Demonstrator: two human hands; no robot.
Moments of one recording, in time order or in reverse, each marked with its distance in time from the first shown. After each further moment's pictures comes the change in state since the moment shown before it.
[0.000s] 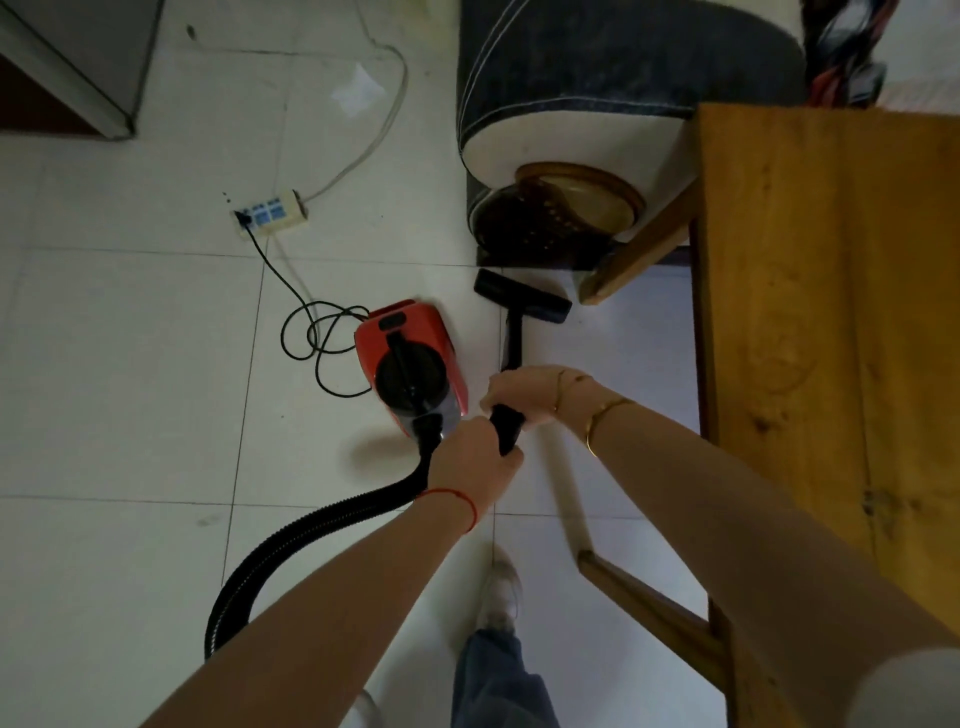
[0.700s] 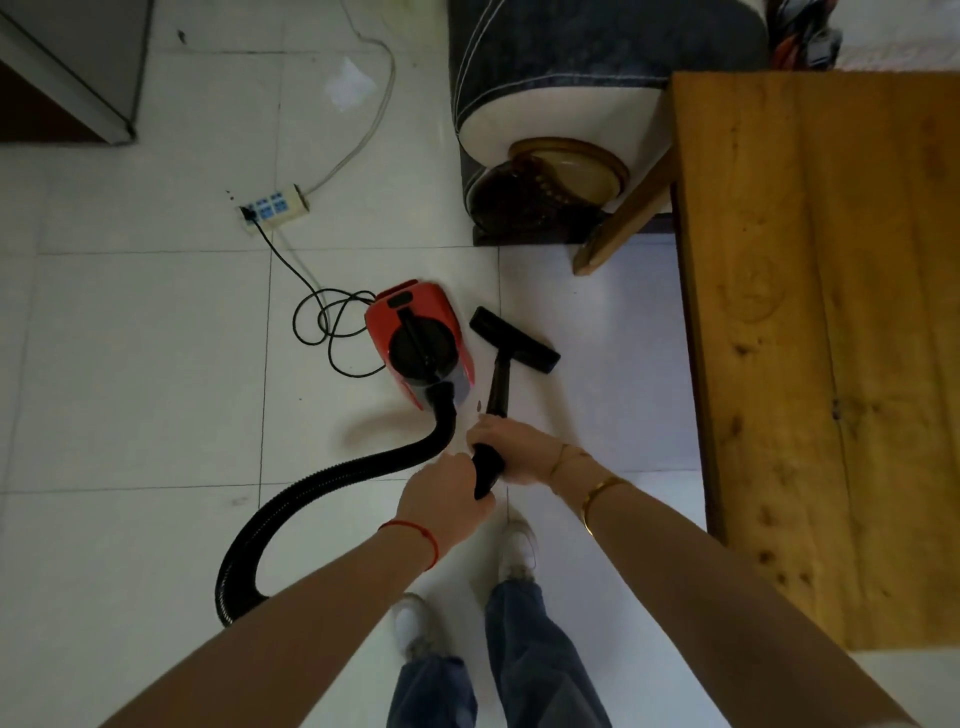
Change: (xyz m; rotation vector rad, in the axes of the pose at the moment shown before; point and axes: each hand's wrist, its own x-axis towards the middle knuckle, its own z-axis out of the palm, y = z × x) left_hand -0.096 -0.069 -0.007 0.248 -0.143 0.129; right_hand -0.041 -0.135 0.073 0.472 0.326 0.126
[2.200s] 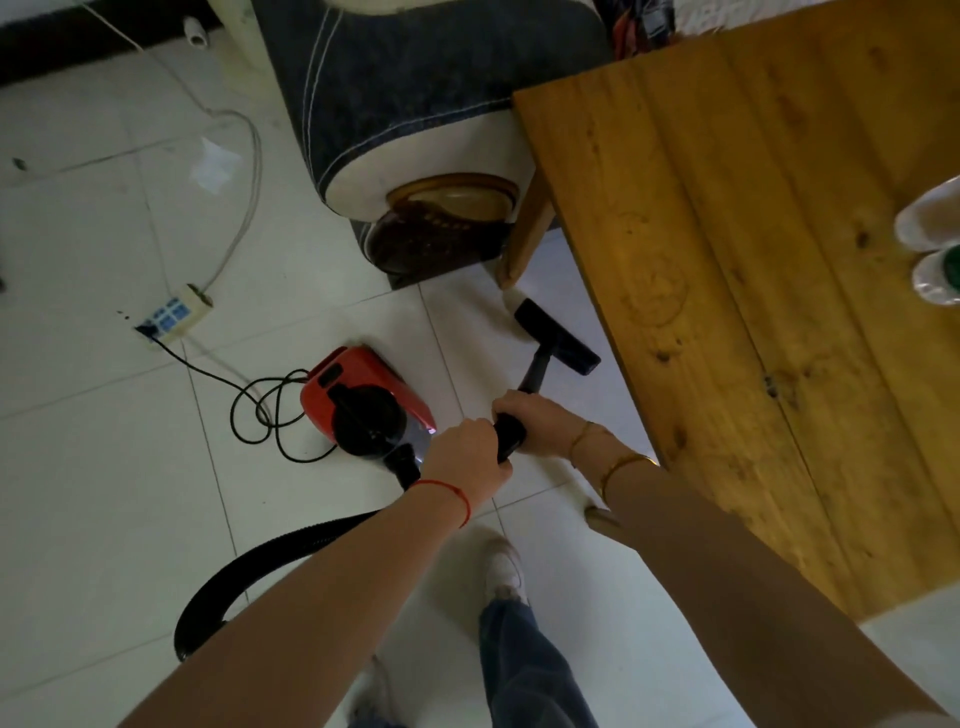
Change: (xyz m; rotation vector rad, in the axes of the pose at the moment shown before) left_hand 0.105 0.100 -0.049 0.301 -0.031 0.266; right_hand -0.013 0.116 -0.053 0.179 0.254 0.298
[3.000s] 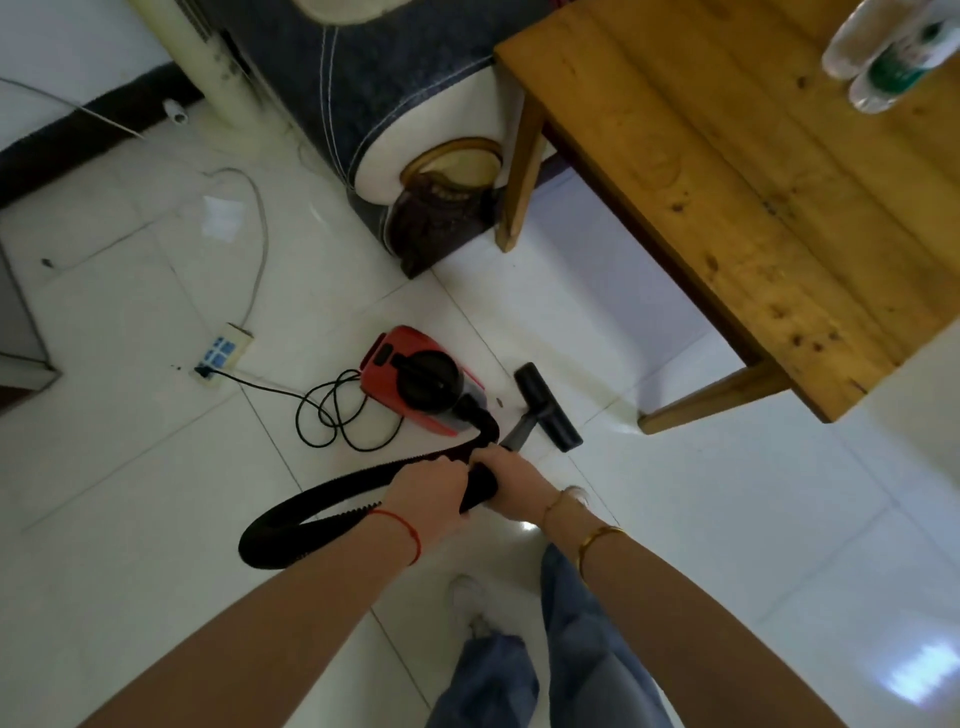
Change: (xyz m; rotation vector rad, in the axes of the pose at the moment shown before) left_hand -0.168 -0.180 0.022 0.481 -0.174 0.313; right_hand -0.048 -0.224 0.195 0.411 0.335 0.200
